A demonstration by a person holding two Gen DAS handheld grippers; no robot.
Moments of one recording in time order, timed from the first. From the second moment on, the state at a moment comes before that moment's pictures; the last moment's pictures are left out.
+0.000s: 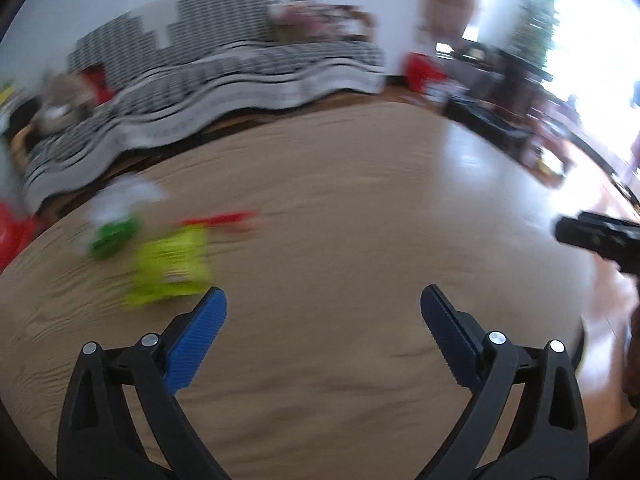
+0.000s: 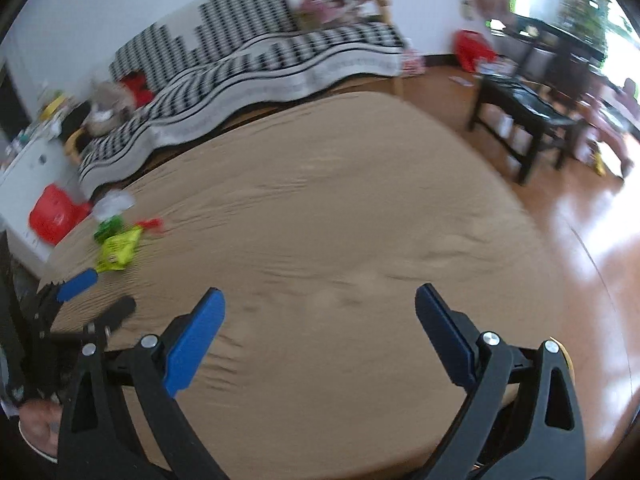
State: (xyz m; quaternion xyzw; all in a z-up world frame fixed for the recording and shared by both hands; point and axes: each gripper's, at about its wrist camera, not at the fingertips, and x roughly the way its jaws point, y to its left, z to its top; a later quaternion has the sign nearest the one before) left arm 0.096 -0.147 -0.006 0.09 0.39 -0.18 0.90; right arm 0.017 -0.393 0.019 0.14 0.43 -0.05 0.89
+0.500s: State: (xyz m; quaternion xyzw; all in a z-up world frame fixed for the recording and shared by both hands) left arm 0.195 -0.060 -0.038 0.02 0.44 -0.09 0.90; right arm 0.124 -0.267 -0.019 0.10 0.46 0.03 0.88
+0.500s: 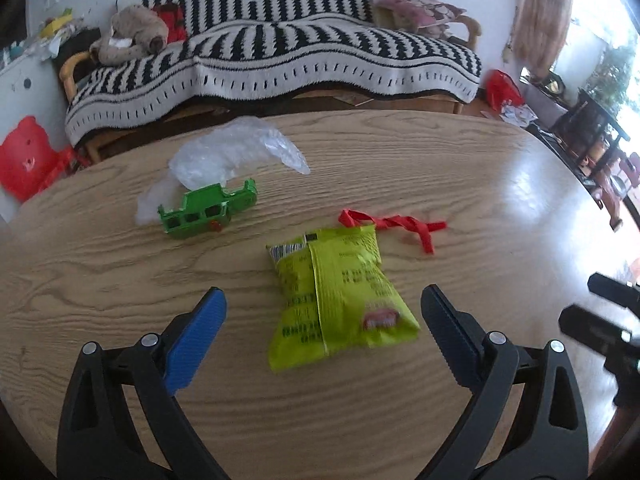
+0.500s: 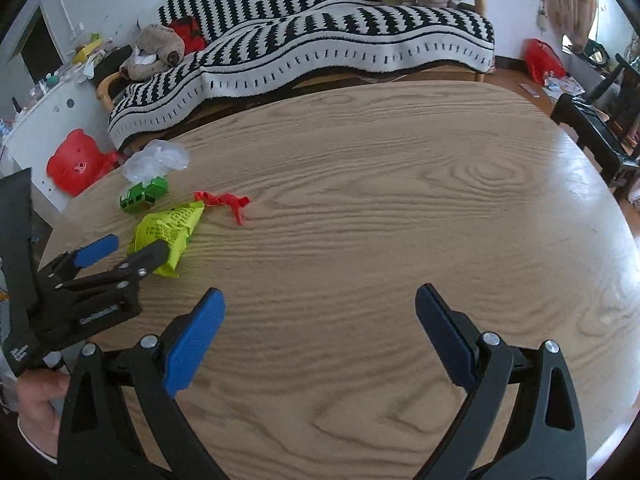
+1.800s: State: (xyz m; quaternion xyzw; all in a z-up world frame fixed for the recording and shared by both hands) left arm 0.186 0.040 -0.055 -0.03 0.44 -0.06 0.89; right arm 0.247 -0.145 -0.053 -0.05 0.46 0.12 0.88
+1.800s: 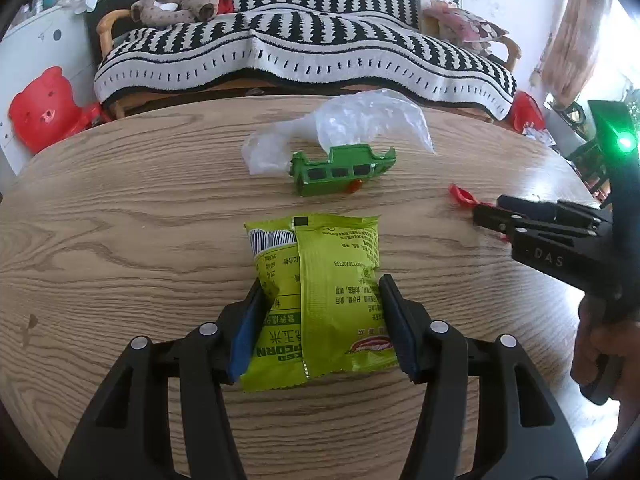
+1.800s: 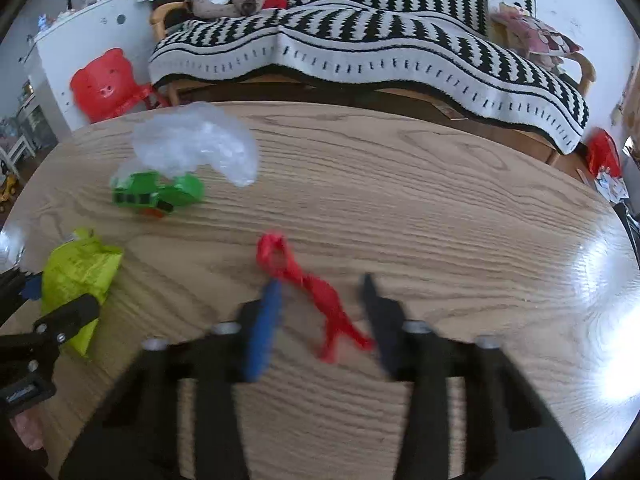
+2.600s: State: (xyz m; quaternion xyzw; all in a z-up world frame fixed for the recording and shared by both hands) left arm 0.142 -0.057 -0.017 -0.01 0.43 -0.12 0.90; right arm 0.117 -0.268 0.005 0.03 0.44 0.02 0.90
